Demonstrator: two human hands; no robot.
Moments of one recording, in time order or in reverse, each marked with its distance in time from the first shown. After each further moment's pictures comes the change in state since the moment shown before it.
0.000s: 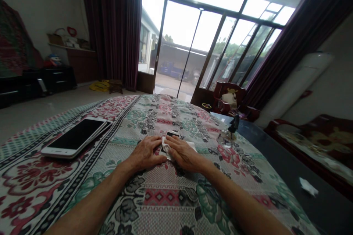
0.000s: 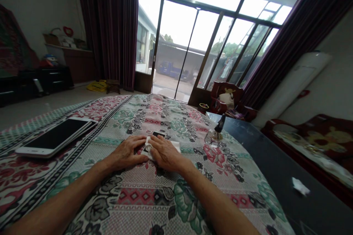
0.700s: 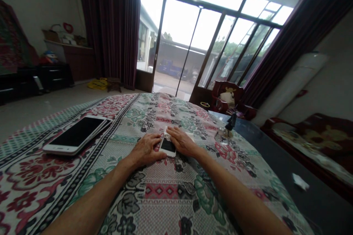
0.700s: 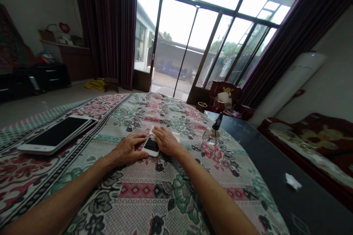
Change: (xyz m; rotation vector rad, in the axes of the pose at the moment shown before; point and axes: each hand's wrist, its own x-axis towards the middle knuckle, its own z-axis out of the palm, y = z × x) left_hand 0.002 -0.004 0.003 0.012 -0.037 -0.072; right_hand 0.023 0.042 0.008 -0.062 0.074 0.097
